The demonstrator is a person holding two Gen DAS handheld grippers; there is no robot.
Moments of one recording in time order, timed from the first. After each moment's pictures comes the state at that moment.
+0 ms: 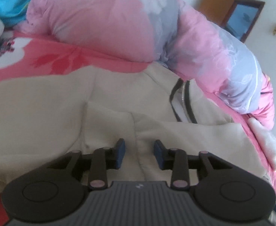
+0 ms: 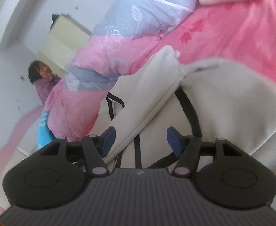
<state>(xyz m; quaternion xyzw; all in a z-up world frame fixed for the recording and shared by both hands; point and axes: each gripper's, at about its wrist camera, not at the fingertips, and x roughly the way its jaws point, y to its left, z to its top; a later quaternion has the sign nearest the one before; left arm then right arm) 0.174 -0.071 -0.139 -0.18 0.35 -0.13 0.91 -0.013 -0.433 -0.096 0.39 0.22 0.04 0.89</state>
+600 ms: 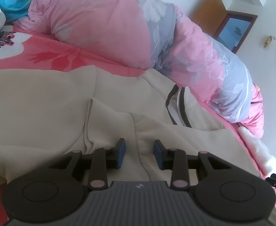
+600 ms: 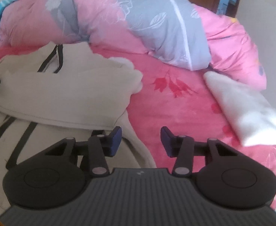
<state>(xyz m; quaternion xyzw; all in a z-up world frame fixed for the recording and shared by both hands) 0.166 -0.060 -0.152 -0.20 0.31 -0.16 0.91 0.066 -0.455 -0.071 -0.09 0.31 -0.04 0.94</state>
